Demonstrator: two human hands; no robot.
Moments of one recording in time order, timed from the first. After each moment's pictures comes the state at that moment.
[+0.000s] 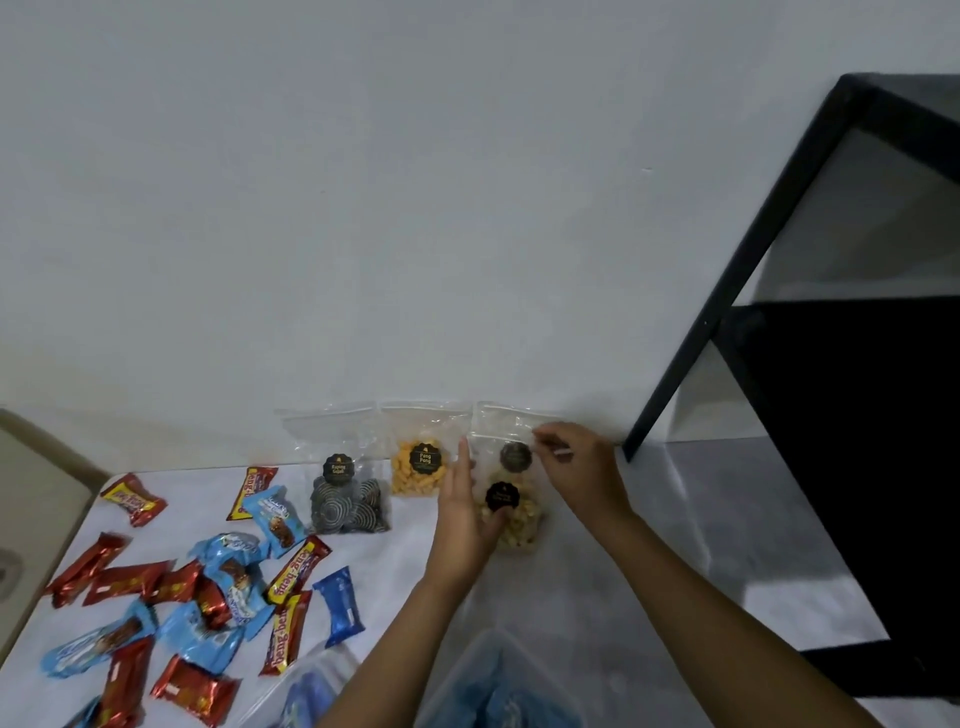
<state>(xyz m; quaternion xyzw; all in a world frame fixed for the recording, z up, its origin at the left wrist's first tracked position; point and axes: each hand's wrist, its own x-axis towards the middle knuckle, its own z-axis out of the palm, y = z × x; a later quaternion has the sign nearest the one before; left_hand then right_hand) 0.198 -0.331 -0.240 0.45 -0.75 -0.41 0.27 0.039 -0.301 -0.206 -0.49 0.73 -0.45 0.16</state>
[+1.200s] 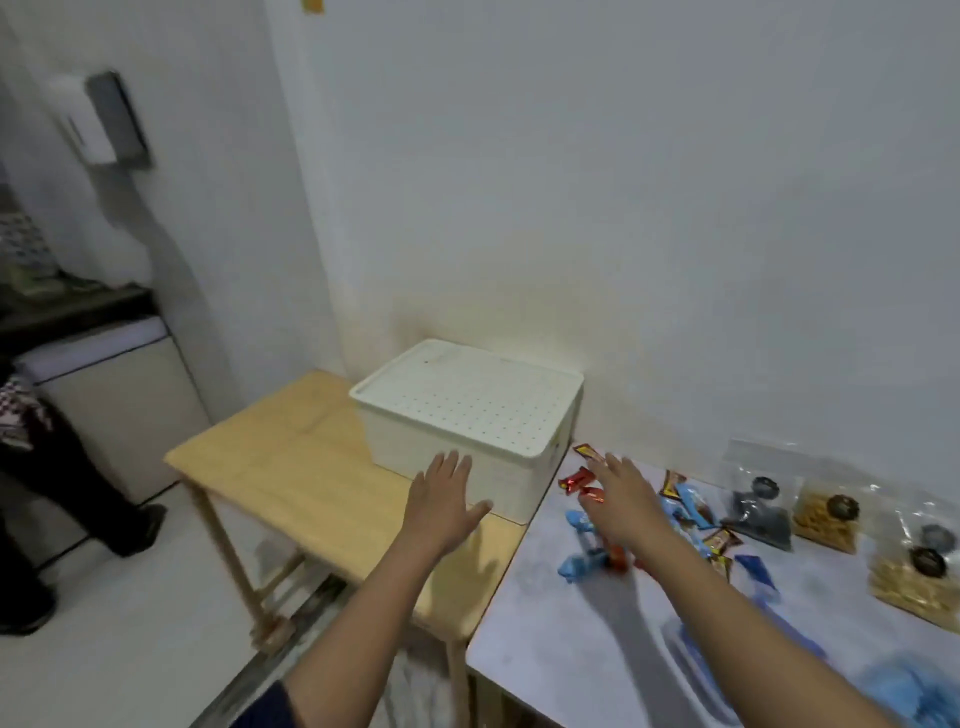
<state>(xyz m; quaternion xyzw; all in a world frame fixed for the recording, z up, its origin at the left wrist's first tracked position) 0.788 -0.227 -0.077 0.67 -0.73 -0.09 0.09 0.556 -0.246 -0.080 -0.72 0.67 -0.11 0.14</state>
